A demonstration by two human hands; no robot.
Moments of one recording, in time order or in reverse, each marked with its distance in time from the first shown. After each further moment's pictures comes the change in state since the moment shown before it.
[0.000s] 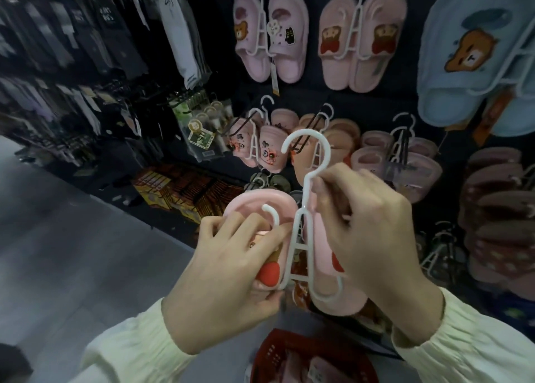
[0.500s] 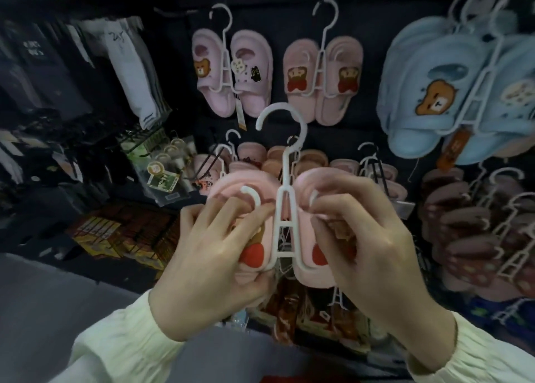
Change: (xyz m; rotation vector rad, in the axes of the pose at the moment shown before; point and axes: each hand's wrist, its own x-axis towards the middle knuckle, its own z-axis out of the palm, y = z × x) left_hand 0.076 -0.094 0.006 -0.134 0.222 0.134; right_hand 0.039 0.002 0.024 -0.055 0.009 -0.039
